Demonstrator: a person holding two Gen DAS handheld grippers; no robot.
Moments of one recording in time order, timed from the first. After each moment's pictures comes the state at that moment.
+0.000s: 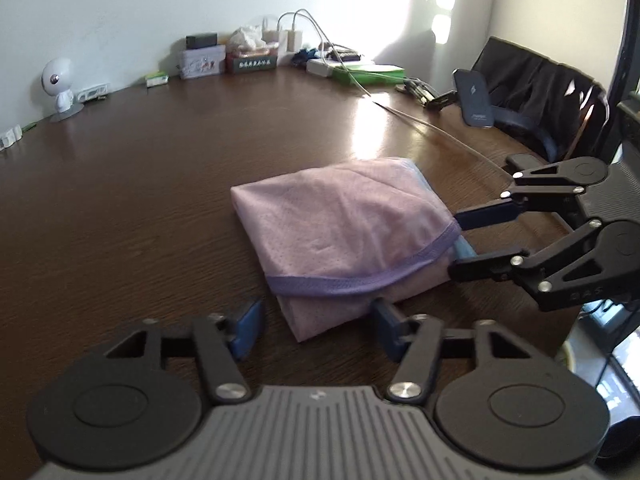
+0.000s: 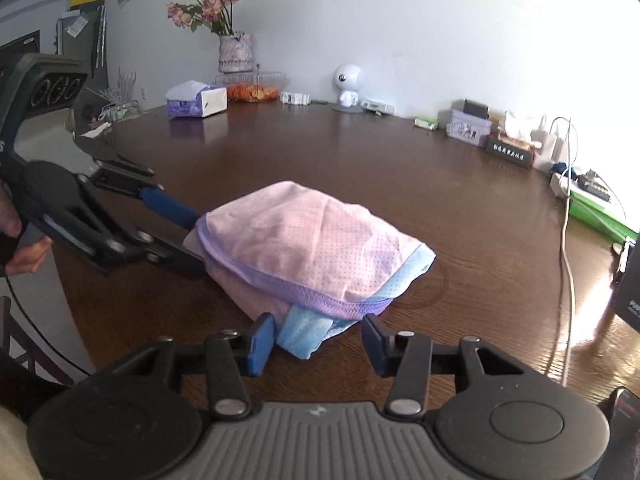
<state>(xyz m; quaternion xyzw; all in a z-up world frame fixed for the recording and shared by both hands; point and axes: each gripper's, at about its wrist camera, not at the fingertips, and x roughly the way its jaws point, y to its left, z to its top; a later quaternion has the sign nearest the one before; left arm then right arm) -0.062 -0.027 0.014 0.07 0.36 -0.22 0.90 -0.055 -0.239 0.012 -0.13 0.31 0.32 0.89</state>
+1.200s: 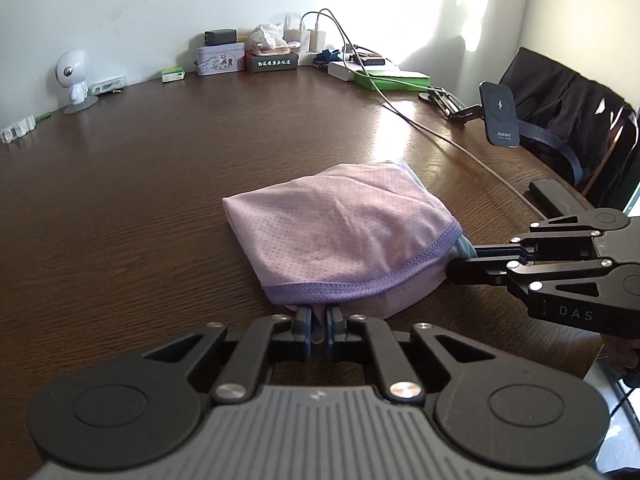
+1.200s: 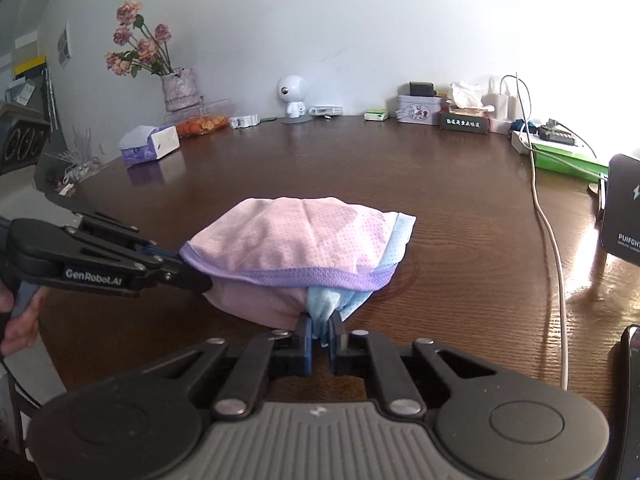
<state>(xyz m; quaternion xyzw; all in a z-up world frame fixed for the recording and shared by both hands) -0.041 -0.059 0.019 0.05 0.38 -0.17 0.91 -0.048 -0.254 0.007 -0.02 0.32 0.26 0.91</state>
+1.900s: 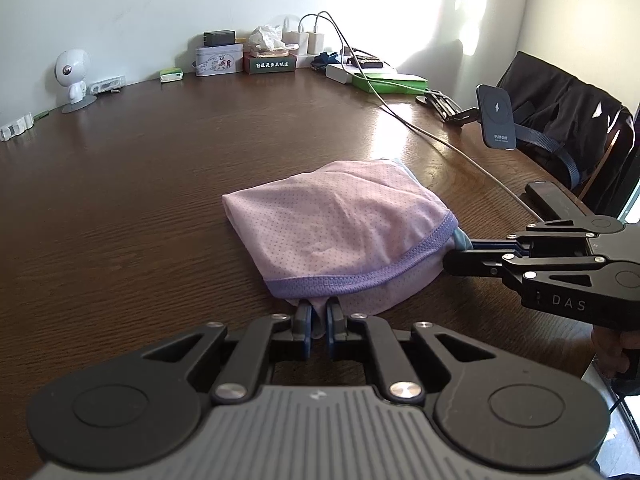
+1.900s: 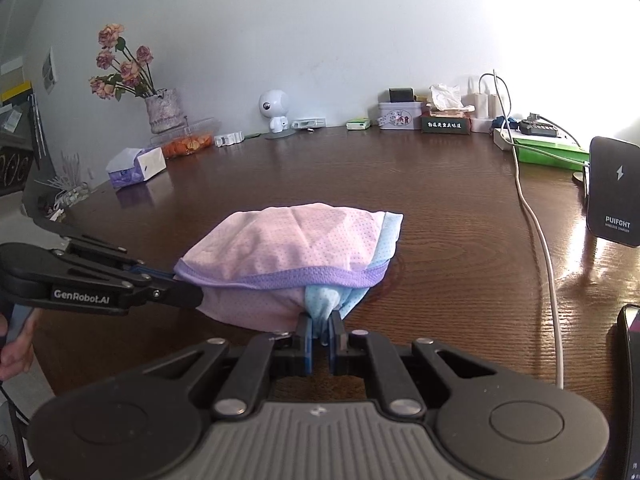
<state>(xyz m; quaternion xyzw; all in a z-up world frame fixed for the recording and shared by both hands) -0.042 -0.055 0.015 0.03 0.38 -0.18 0.91 -0.046 -0.258 0.003 0.02 0.30 0.24 0.92</state>
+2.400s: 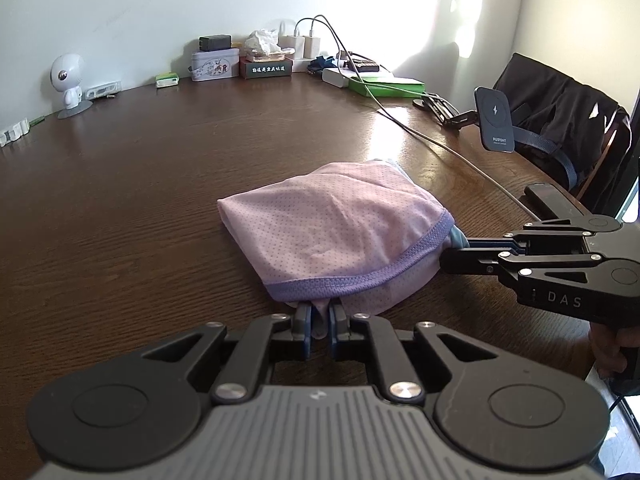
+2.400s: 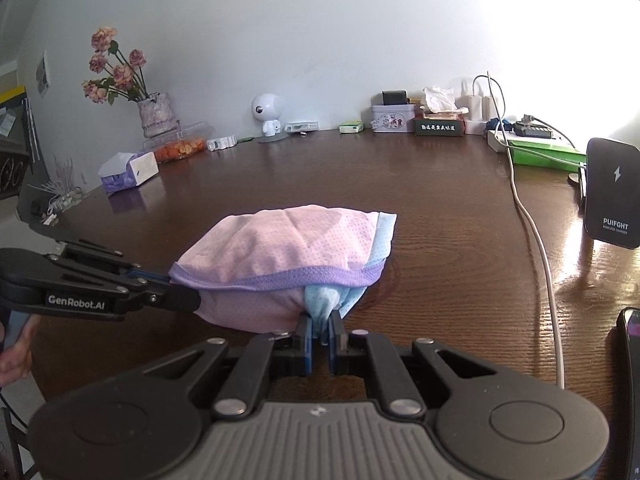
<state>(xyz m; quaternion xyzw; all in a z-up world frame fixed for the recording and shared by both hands) -0.039 -0.059 0.015 0.03 0.38 -0.18 0.91 -0.046 -0.253 0.001 0.02 0.30 0.23 0.93</state>
